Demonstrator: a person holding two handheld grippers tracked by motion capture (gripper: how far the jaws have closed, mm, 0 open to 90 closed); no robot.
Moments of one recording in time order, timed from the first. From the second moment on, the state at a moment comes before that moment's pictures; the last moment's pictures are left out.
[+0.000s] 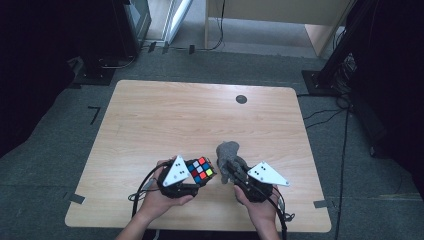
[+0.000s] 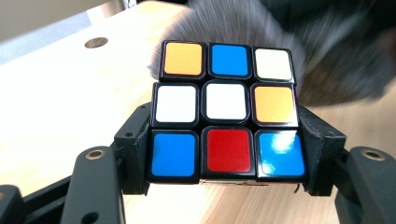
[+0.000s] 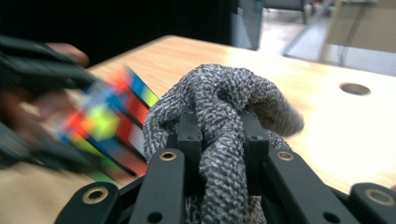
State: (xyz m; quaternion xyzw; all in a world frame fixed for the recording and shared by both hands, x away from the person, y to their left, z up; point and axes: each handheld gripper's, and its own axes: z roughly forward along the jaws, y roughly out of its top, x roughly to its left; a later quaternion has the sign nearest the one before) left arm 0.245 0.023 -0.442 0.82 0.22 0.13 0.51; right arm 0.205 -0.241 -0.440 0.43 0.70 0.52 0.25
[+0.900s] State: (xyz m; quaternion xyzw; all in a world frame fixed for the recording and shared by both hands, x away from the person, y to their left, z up) left arm 0.267 0.045 -0.443 0.71 0.35 -0.08 0.60; right arm 0.194 -0.209 -0.452 0.27 0.73 0.59 0.23
